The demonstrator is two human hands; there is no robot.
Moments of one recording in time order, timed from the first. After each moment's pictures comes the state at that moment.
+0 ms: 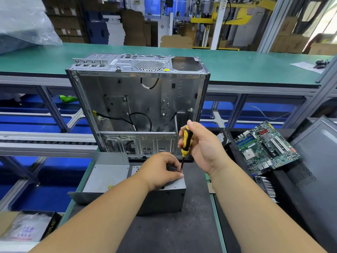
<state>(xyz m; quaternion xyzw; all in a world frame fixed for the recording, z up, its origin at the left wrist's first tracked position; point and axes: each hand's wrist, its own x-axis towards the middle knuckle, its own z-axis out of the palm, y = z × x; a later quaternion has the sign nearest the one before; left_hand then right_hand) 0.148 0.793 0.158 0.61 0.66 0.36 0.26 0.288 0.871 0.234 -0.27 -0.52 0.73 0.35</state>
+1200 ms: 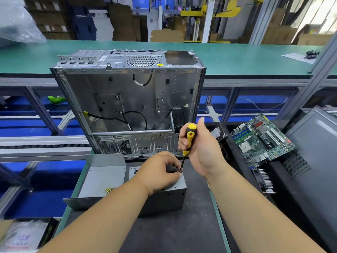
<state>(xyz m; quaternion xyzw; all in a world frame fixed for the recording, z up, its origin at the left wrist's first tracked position) 0.152 0.788 0.160 0.62 0.65 0.35 0.27 0.282 0.858 0.228 -0.24 -0.47 0.76 0.38</state>
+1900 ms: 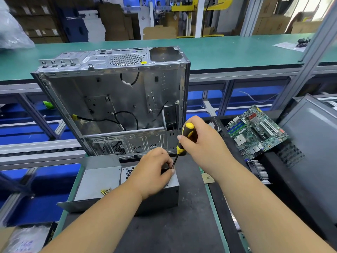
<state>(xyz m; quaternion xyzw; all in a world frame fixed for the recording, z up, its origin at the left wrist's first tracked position) 0.160 0.783 0.159 0.69 0.66 0.27 0.13 0.328 0.859 0.233 -0.39 -0.82 0.27 0.33</state>
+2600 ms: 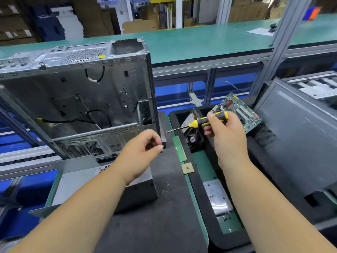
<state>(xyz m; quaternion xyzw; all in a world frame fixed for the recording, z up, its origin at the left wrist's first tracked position) 0.207 0.804 0.200 0.59 0.63 0.40 0.32 0.419 0.882 0.216 -0.45 -0.49 0.47 0.58</state>
